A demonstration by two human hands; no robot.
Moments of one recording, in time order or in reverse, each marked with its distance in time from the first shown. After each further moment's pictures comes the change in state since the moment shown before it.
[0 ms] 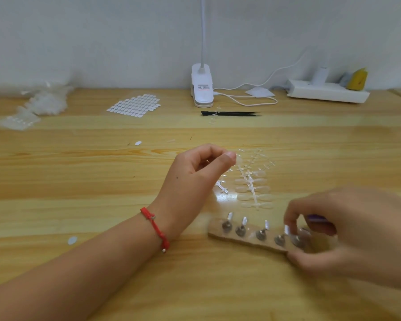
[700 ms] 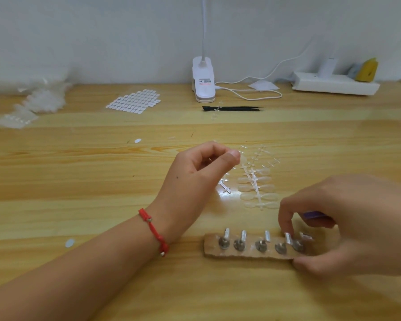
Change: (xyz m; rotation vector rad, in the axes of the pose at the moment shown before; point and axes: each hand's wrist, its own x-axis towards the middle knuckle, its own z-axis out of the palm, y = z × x) left_hand 0.001 0.000 -0.001 0.001 -0.017 -0.006; right_hand 0.019 0.009 -0.009 -0.037 -0.056 -0.145
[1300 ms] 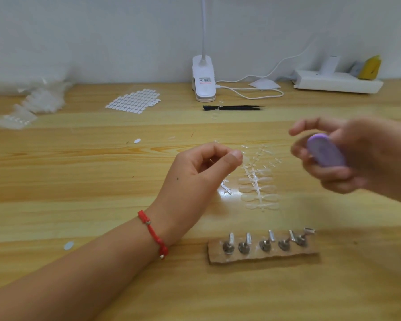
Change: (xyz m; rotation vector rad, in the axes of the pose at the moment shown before) left_hand -0.001 0.001 0.000 0.007 -0.012 -0.013; right_hand 0.002 0.032 -0.012 1.432 -0.048 -0.196
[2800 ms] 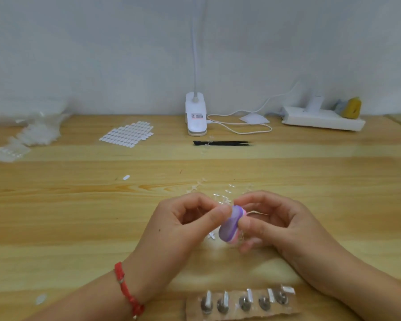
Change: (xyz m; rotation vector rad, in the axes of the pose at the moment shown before) left_hand 0.001 0.004 0.002 -0.091 -0.017 -0.032; right_hand 0.050 0.047 0.026 0.217 0.336 -0.154
